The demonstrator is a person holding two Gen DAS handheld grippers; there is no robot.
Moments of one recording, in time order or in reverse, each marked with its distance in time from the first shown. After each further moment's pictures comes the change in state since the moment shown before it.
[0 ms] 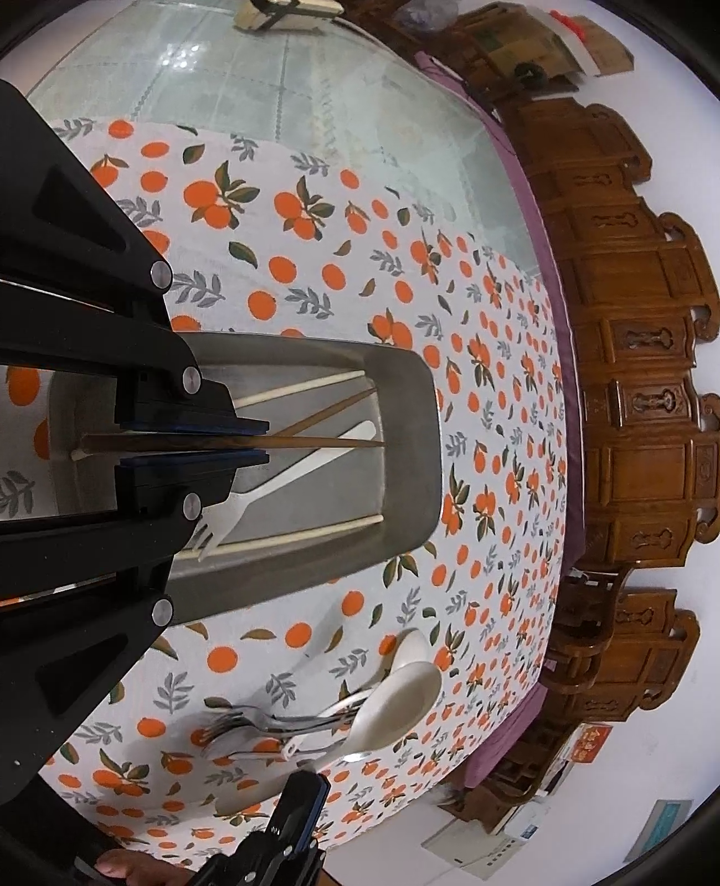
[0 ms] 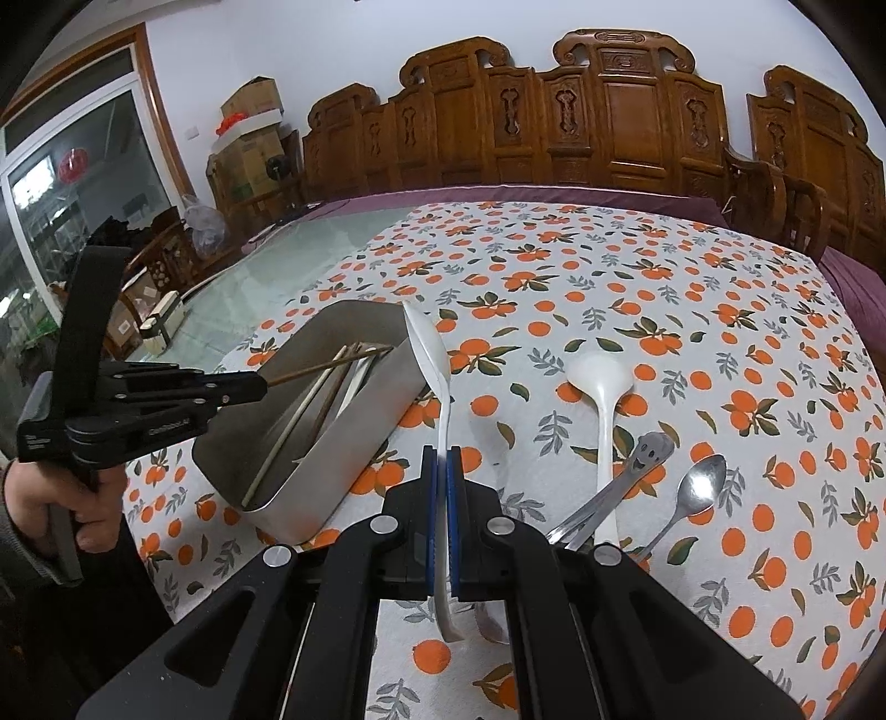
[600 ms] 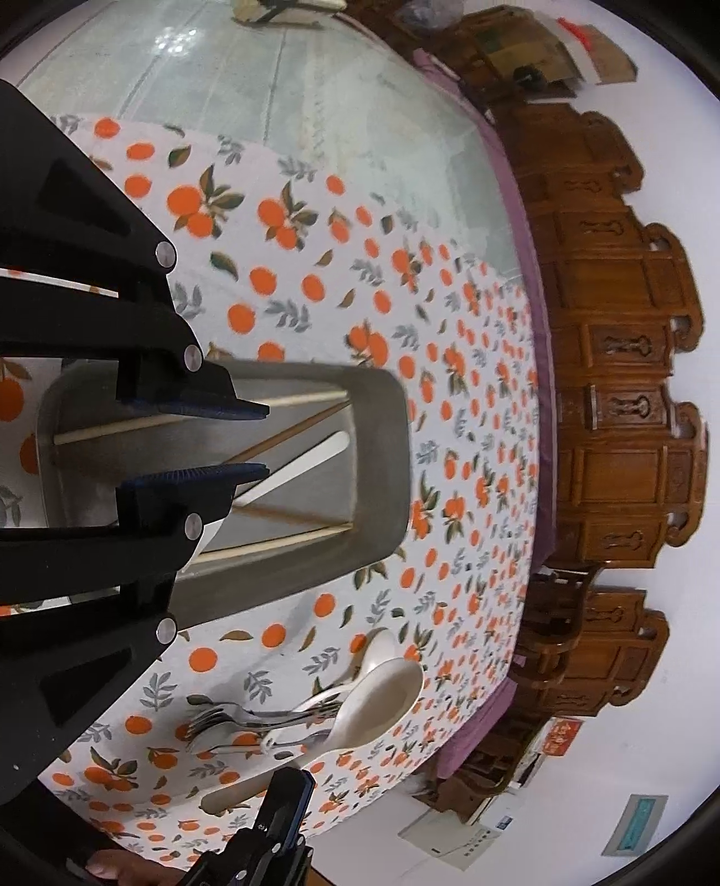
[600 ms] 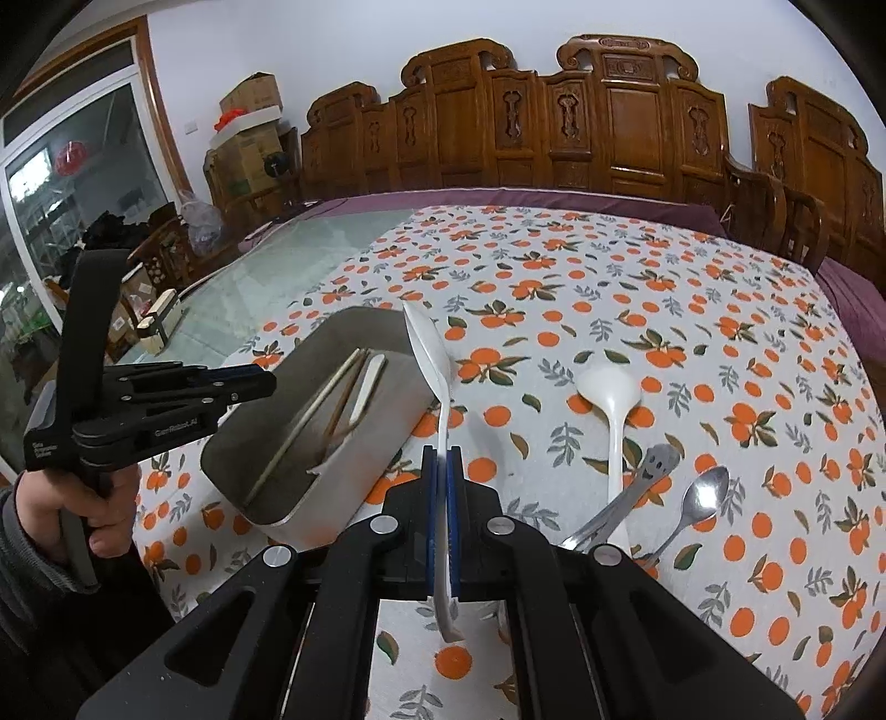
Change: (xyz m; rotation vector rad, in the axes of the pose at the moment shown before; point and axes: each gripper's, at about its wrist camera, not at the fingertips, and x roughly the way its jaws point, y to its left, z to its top) left arm -0.013 0.015 0.000 -0.021 -0.087 -0.024; right arm -0.003 0.020 0.011 -0.017 0.000 -0.031
